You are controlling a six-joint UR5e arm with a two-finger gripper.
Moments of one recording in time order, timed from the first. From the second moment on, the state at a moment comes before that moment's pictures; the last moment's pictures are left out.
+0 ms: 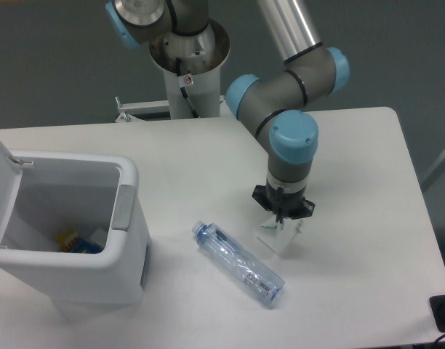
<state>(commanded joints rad) 2.55 -1.94 -1.65 -0.93 1.50 0.92</state>
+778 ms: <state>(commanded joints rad) 2.53 -1.89 -1.45 -0.93 1.25 0.60</state>
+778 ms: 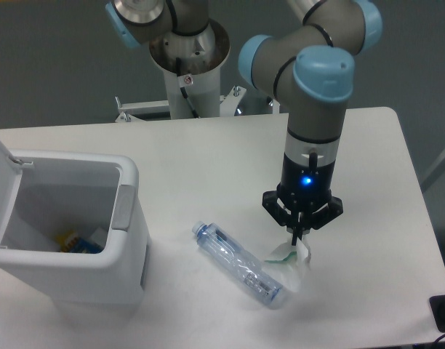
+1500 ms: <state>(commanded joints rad) 2.39 -1.74 -1.46 -0.93 1.10 0.43</state>
